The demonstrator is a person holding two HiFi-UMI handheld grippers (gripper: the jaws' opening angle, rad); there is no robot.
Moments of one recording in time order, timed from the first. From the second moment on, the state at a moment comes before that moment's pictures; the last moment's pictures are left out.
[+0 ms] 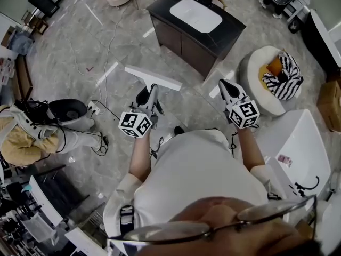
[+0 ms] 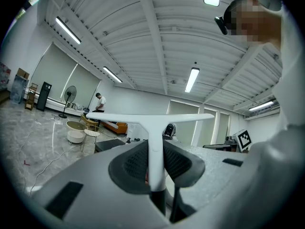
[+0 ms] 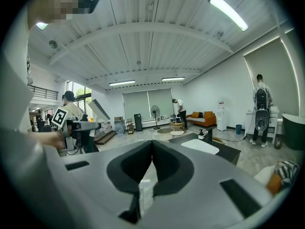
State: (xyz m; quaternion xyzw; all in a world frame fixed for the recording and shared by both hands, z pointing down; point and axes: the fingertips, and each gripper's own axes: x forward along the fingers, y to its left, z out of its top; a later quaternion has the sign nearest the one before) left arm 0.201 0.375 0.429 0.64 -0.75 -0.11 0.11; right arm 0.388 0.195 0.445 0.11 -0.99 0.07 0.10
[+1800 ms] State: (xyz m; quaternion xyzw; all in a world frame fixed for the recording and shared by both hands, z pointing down) left arm 0.073 0.265 0.447 0.59 -0.79 -0.09 0.15; right arm 0.223 0.061 0.478 0.03 -0.99 0.11 0.12
